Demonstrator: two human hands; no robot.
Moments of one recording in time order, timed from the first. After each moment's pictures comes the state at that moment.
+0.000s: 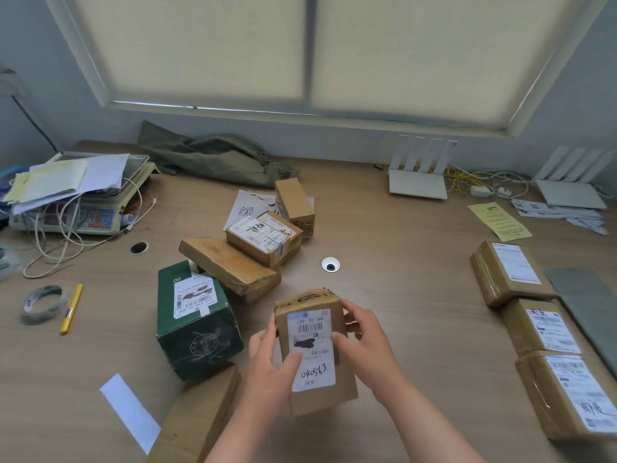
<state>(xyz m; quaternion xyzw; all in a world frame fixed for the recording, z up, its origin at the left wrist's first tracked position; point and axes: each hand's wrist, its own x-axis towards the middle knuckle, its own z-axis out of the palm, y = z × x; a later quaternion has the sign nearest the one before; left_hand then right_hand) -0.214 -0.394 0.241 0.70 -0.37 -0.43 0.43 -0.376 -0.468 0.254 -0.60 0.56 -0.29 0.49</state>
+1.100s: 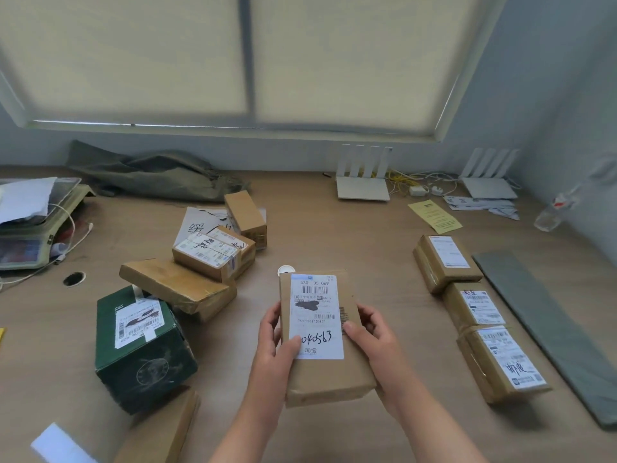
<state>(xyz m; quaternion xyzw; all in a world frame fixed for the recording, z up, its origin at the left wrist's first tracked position) -0.275 -0.409 0.276 0.52 -0.35 -0.56 0.54 -0.450 -0.441 0.295 -0.39 0.51 -0.44 0.62</state>
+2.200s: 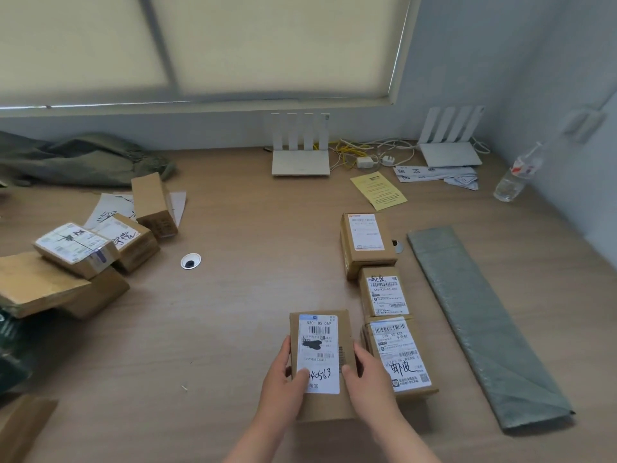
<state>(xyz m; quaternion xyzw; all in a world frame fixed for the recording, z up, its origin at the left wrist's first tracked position) -0.572 -0.456 0.173 0.67 -0.35 -0.56 0.33 -0.728 -0.471 0.206 -0.49 0.69 -0.23 0.48</state>
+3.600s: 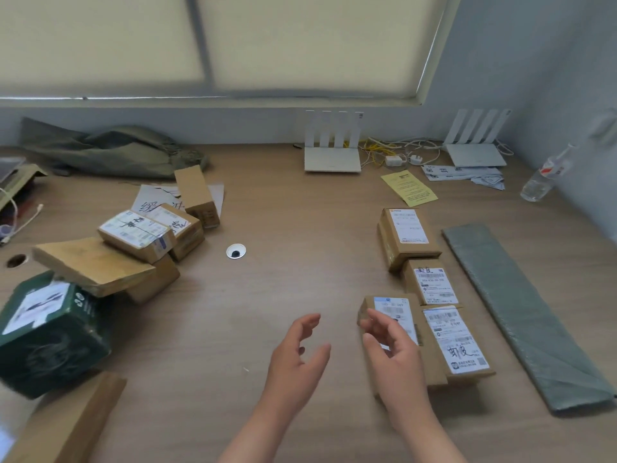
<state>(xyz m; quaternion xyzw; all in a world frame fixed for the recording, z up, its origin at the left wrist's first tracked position) -0.463 -0.431 0.222 0.63 -0.47 -0.46 0.41 -0.621 -0.438 0.247 -0.44 0.63 -0.46 0.45</state>
